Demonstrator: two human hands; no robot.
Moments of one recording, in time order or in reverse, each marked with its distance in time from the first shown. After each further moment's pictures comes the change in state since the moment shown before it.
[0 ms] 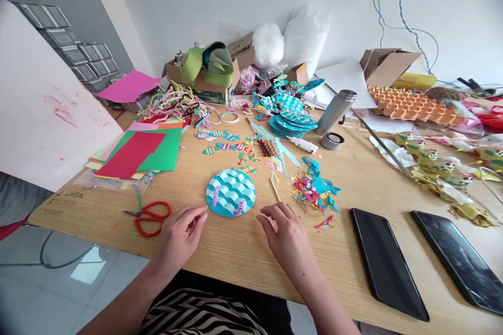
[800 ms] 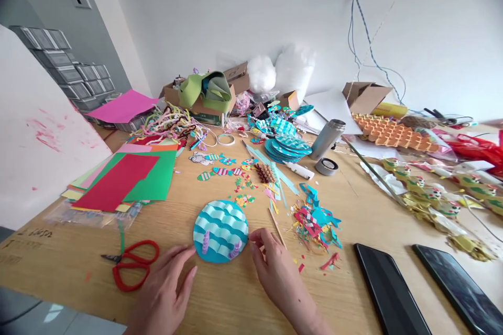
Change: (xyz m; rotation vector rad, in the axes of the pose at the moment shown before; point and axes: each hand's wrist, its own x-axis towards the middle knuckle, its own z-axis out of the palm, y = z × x) left_hand -0.010 -0.018 -0.001 0.217 0.066 0.161; right_hand 0.030 -0.013 0.015 0.213 -0.264 0.208
